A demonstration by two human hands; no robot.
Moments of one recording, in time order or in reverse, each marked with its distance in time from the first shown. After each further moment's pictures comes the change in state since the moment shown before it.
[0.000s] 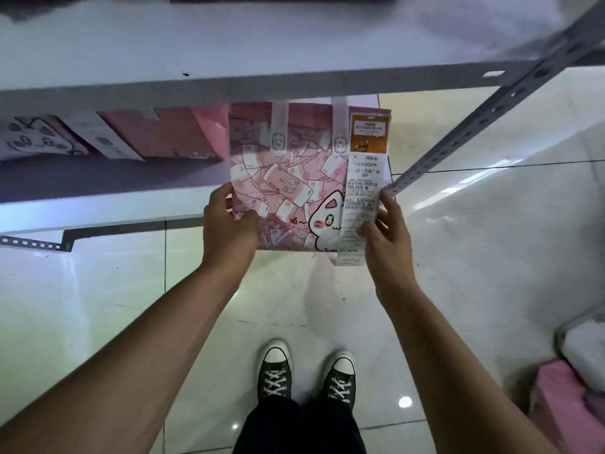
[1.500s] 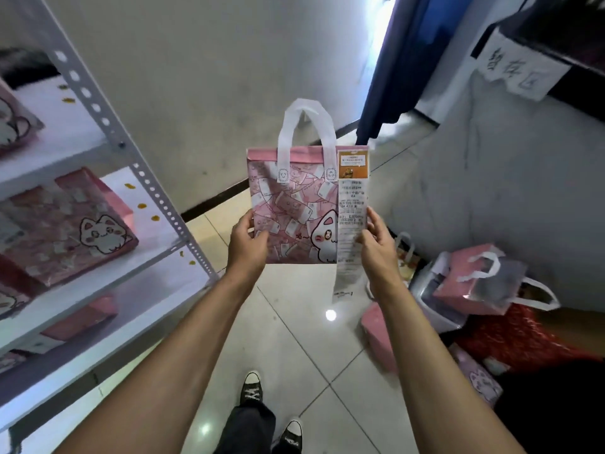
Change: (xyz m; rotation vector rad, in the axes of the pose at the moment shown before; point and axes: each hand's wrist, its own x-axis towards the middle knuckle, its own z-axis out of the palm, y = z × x) left_hand -0.490 0.346 0.122 -0.040 -0.646 0.421; right_hand -0.358 -0.279 -0.460 0.327 0.522 -0.198
